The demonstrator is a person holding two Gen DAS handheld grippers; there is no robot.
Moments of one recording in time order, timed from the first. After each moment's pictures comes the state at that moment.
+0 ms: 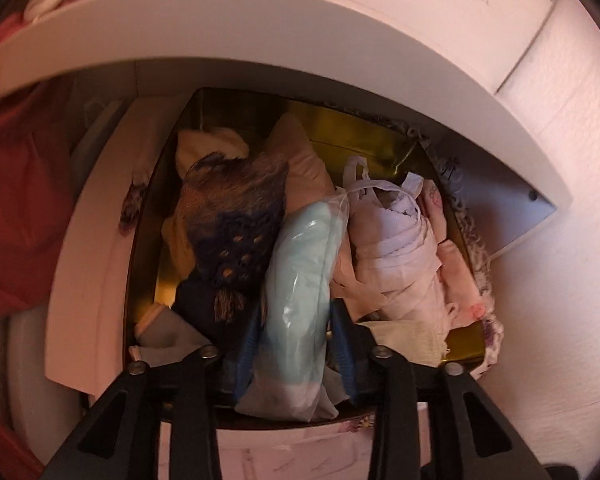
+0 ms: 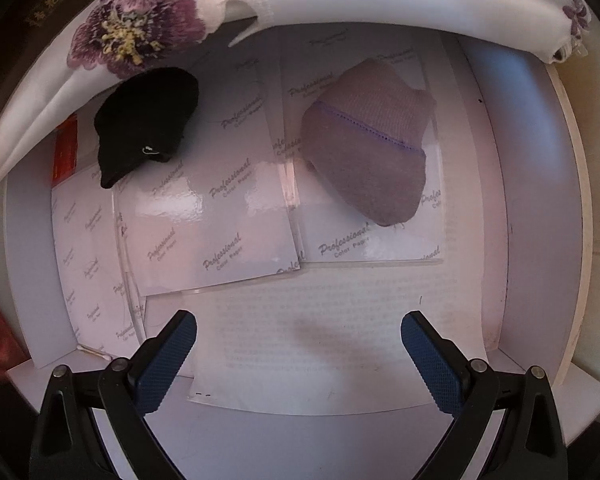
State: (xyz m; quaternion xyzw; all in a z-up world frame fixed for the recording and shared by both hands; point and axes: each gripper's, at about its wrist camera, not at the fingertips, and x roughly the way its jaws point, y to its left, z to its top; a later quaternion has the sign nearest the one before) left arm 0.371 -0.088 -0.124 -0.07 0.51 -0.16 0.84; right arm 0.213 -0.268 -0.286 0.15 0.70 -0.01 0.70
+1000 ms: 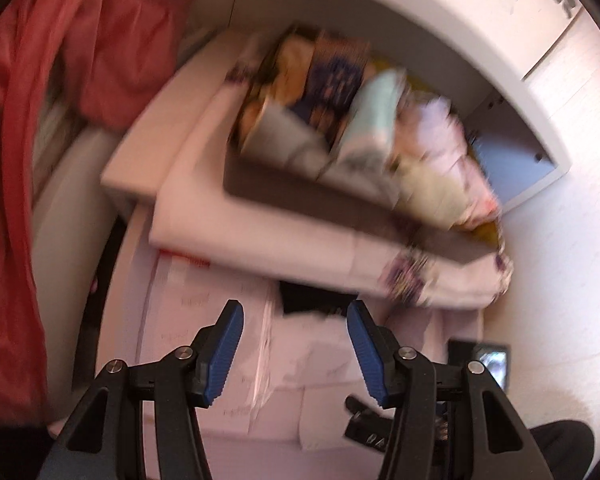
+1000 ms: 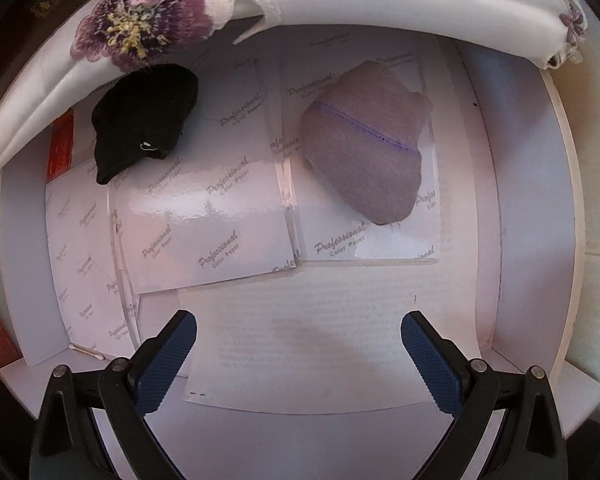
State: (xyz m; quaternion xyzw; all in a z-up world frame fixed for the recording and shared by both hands) left arm 0.245 -0.033 -0.157 -0.12 0.56 -0.08 0.82; right arm 0.209 -0.261 -0.287 0.13 0.70 -0.03 0.70
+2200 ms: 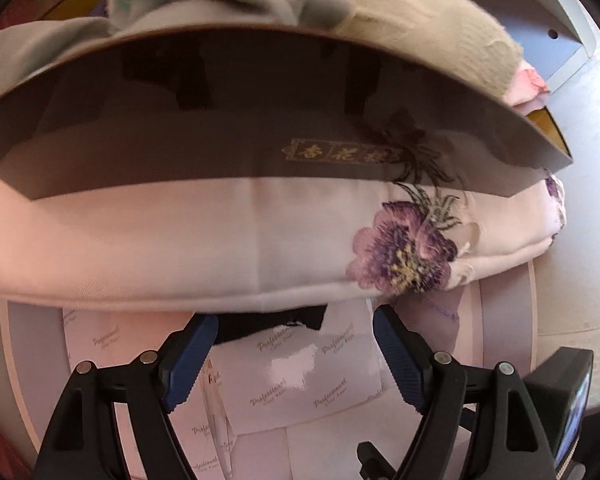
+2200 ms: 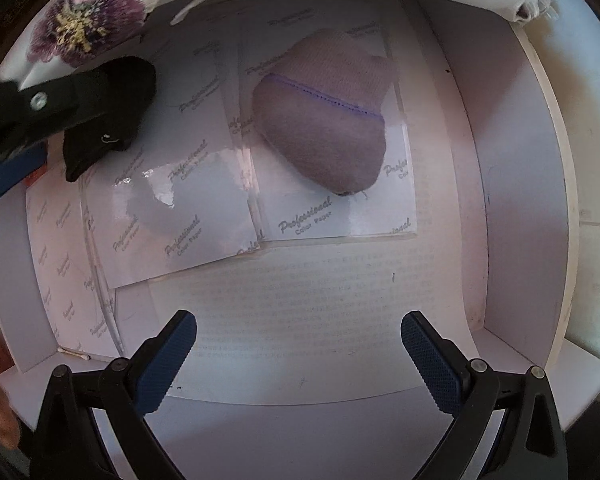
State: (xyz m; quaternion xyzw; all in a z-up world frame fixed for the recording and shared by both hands) left arm 0.295 -0.129 -0.240 0.00 0.60 -0.14 0.78; right arm 0.188 -0.281 -0.303 0.14 0.71 -0.06 0.68
